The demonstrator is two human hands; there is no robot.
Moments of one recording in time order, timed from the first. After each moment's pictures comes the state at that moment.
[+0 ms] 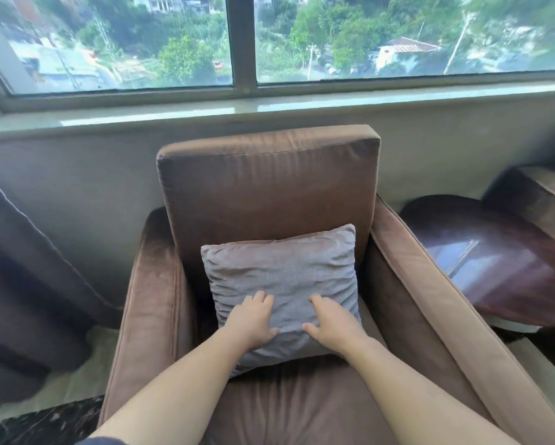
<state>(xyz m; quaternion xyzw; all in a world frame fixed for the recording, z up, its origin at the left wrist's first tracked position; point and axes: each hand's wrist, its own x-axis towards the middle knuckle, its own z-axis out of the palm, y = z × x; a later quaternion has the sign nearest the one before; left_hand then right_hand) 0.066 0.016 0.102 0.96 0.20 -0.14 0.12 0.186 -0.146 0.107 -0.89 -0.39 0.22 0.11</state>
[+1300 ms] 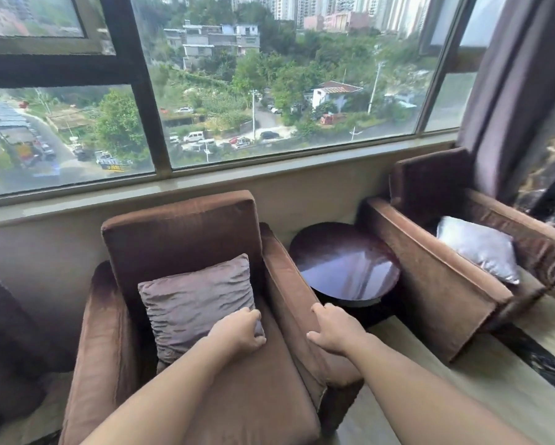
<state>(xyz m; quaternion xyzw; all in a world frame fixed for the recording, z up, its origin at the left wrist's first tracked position) 0.021 -0.303 0.397 0.97 0.13 -0.13 0.12 0.141 -0.505 0.385 -0.93 -0.33 0.16 0.05</state>
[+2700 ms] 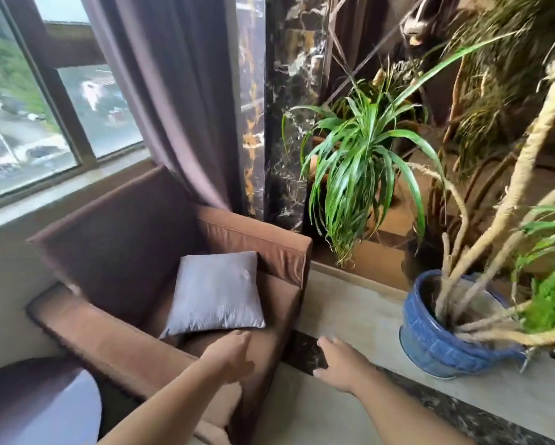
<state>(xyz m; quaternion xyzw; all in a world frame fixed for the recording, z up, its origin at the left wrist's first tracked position) 0.841 -1.043 0.360 0.95 -0.20 -0.24 0.09 0.768 -1.286 0.354 -0.96 0.07 0.23 0.15</state>
